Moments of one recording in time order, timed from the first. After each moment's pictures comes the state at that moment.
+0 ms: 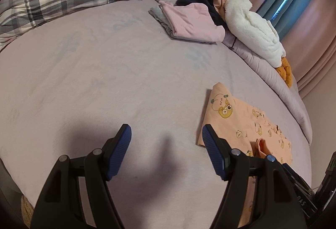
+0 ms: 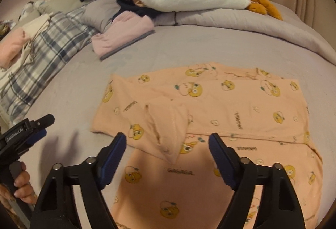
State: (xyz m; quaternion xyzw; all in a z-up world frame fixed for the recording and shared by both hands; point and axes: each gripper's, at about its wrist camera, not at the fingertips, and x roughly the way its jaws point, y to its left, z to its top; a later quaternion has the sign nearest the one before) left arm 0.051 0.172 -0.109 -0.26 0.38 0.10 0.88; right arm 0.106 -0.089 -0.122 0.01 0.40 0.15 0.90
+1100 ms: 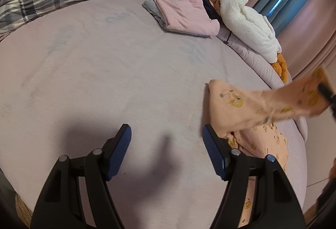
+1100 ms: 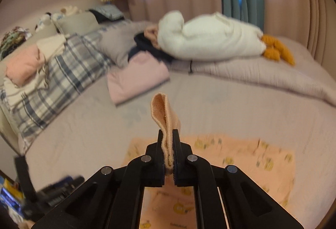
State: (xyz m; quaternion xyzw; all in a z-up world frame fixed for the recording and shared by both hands) left arm 0.055 0.161 -0.113 -0.27 0.40 0.08 0.87; right arm 0.145 -0.085 -0.002 0.00 0.30 0.19 0.93
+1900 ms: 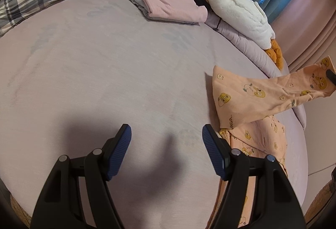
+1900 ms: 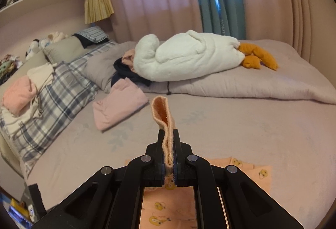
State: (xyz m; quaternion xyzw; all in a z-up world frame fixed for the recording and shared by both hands) left arm 0.069 0.135 -0.118 -0.26 0.42 0.05 0.87; right arm 0.166 -0.159 0.017 0.05 0.28 0.16 0.94
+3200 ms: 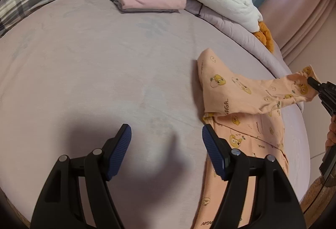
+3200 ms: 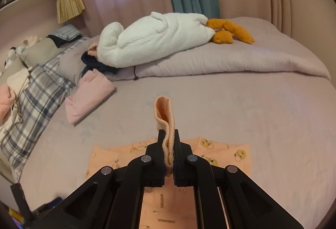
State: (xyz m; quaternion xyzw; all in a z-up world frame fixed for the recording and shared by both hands) left arm 0.079 0.094 -0.120 -0.22 0.44 0.01 0.87; right arm 0.180 -0.218 -0.033 0.08 0.34 0.09 0.93
